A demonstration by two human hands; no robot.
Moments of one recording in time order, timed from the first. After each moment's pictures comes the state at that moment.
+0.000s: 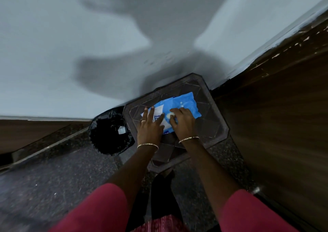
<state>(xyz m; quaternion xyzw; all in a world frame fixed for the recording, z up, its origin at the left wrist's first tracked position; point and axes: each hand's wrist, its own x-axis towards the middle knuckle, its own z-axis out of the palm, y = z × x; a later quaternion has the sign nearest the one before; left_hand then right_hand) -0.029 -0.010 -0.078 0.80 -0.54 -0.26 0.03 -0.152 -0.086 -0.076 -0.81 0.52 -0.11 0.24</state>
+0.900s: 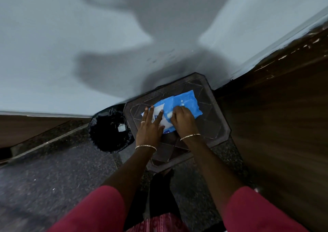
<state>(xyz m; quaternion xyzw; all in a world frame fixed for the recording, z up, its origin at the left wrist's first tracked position) -0.029 -0.003 -0.073 0.80 -0.52 -0.29 0.09 -0.150 -0.094 -0.085 -0.83 0.49 -0.10 0.25</state>
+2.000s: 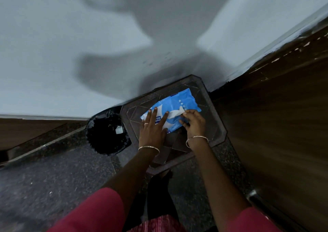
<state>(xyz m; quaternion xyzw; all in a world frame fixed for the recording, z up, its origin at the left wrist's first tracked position) -0.045 -0.013 -0.080 0.78 -0.56 -0.27 0.02 -0.171 -0.102 -0.058 -0.20 0.64 -0.34 0.67</state>
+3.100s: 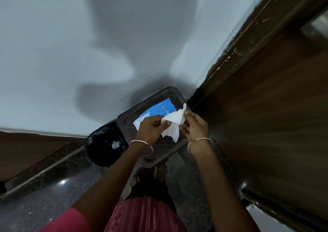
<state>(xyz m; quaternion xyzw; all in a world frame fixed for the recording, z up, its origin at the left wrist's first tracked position) -0.067 -0.018 0.096 0.67 -0.39 -0.53 0.34 -0.209 -0.058 0.134 -0.16 0.66 -0.37 0.63</state>
